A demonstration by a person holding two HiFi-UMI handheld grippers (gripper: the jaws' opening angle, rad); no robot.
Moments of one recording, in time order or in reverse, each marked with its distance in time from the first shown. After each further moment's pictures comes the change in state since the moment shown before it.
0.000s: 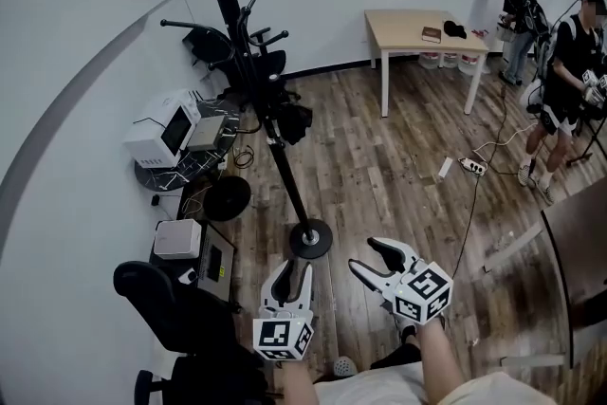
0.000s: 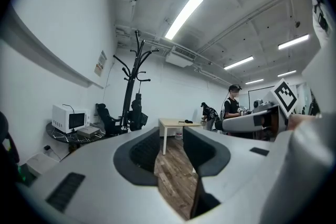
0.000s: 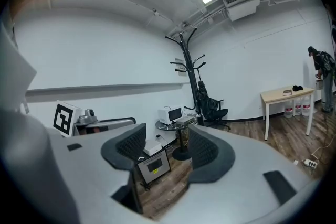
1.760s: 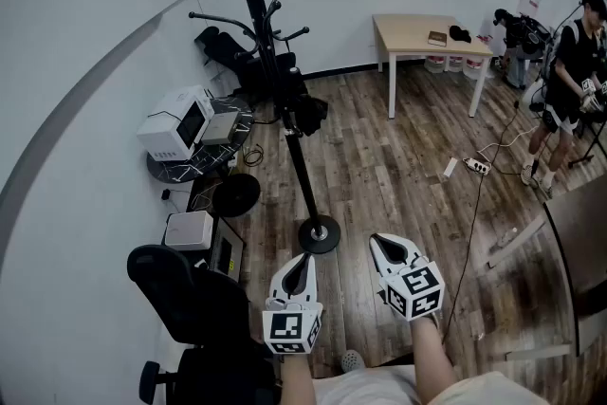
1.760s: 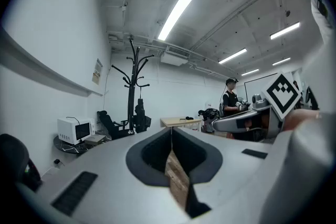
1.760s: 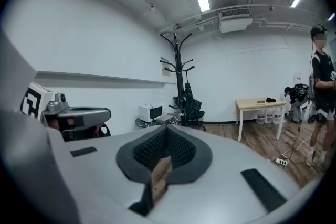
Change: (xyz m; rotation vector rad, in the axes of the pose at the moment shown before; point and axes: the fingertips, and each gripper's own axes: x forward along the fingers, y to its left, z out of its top) left arm -0.059 0.003 0.012 0.113 0.019 -0.006; right arm -0.006 0.033 -0.015 -0.048 0.022 -0.281
